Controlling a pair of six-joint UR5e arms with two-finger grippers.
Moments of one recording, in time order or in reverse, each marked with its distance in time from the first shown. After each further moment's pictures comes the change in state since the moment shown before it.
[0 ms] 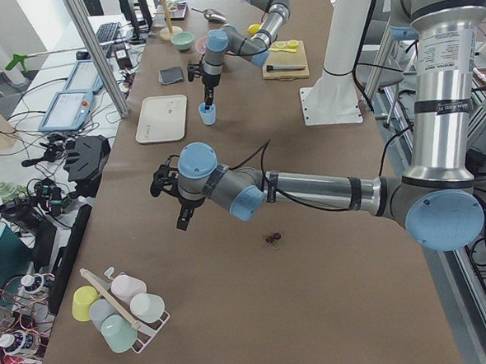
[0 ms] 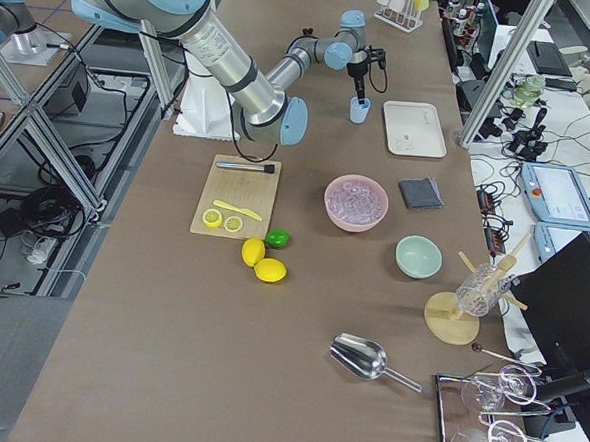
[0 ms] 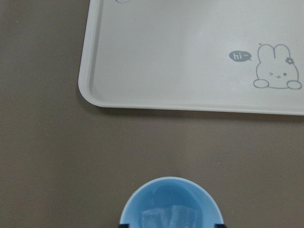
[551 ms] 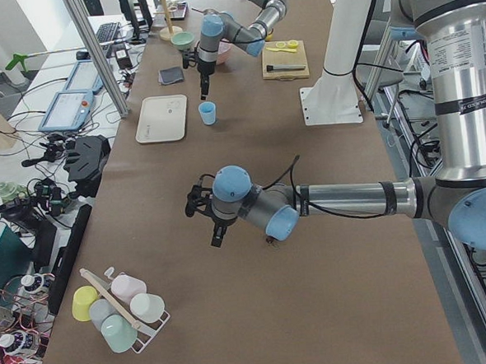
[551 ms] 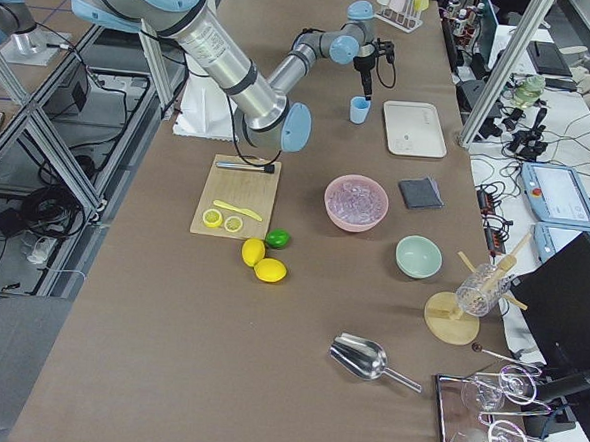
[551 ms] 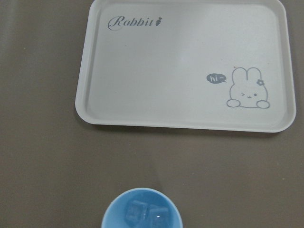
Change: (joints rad) left arm 0.079 0.234 -0.046 -0.159 -0.009 -0.030; right arm 0.099 -0.092 0.212 -0.098 0.110 -0.070
